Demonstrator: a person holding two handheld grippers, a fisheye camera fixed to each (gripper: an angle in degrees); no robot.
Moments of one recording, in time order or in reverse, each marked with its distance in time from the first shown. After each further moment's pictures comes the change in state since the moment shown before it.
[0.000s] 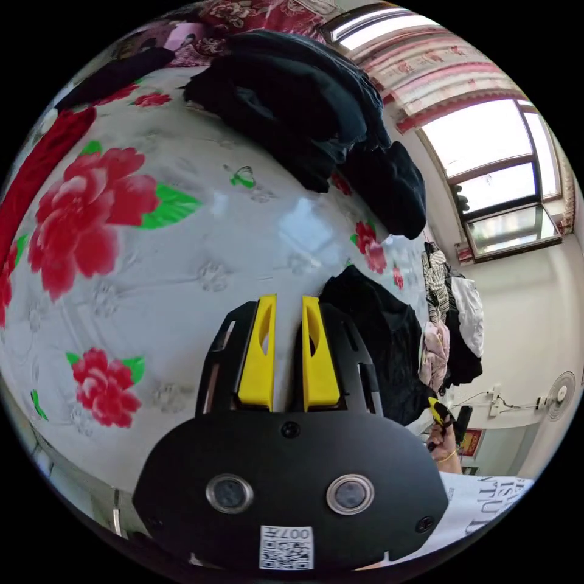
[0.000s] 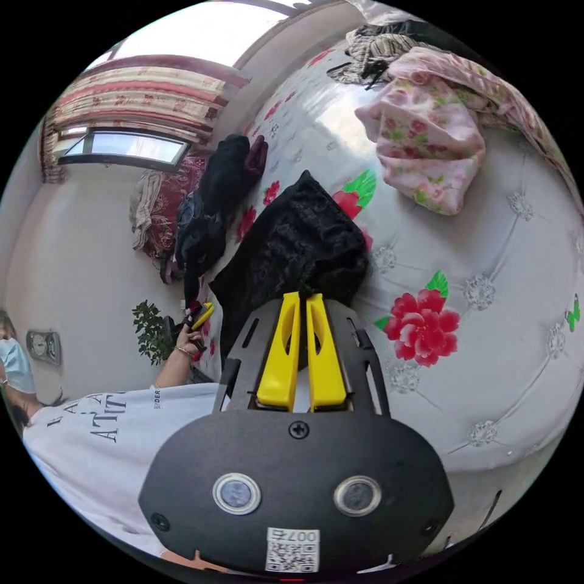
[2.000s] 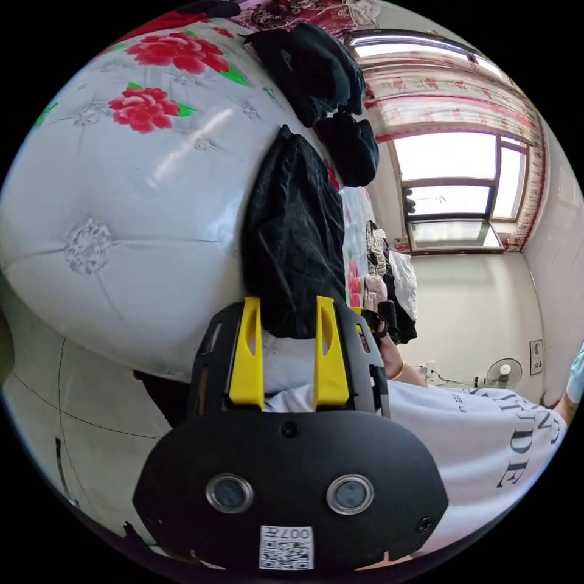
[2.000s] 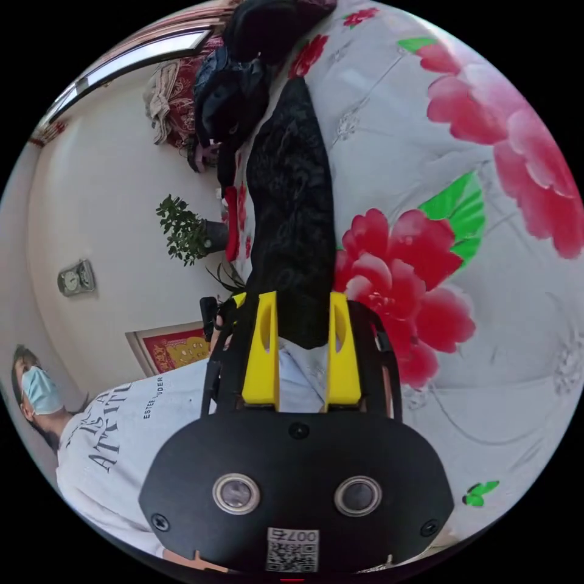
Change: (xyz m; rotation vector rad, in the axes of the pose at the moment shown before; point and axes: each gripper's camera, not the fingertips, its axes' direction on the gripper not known) left arm -0.008 0.114 -0.164 -0.071 0.369 -0.093; right arm -0.004 0.042 0.271 -0.601 -0.275 -0.118
